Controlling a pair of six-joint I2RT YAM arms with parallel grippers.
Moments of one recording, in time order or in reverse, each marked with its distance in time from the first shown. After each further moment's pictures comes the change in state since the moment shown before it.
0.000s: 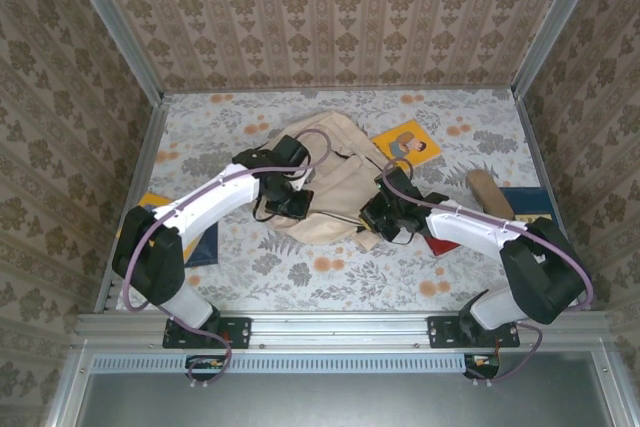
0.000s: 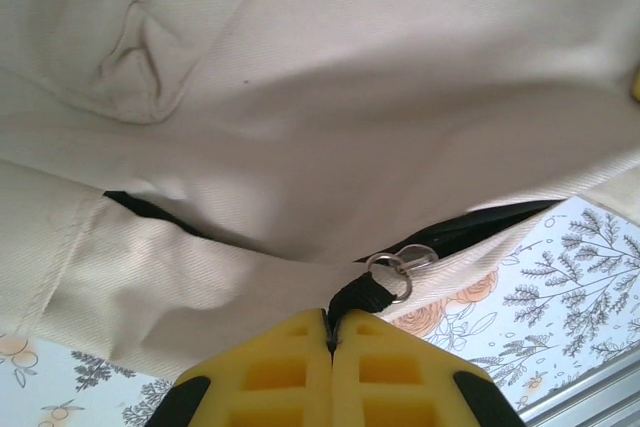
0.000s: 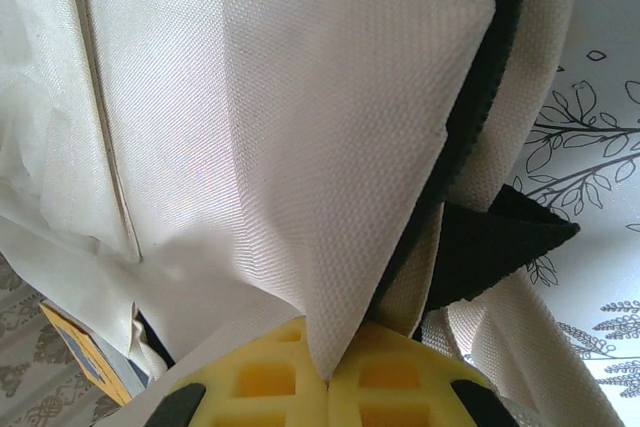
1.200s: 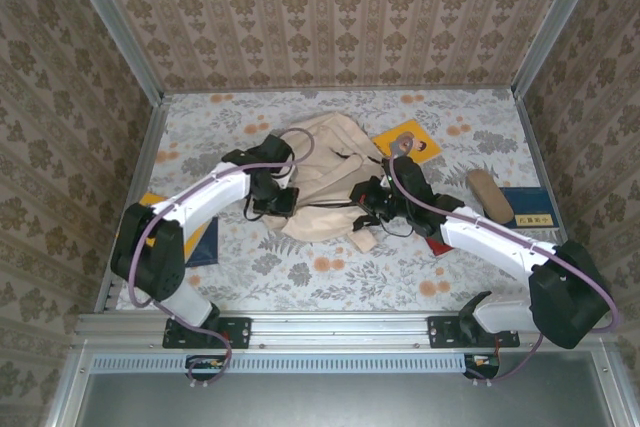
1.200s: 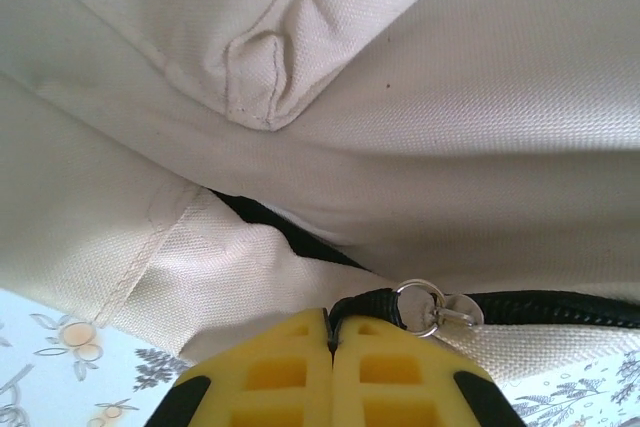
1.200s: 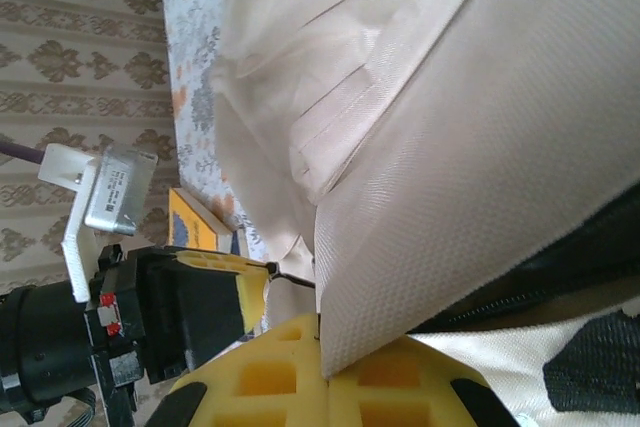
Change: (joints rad) left arm 0.114 -0.007 -0.067 0.047 -0.011 -0.009; right arm 0.016 -0.144 0.010 0.222 -0.059 -0.294
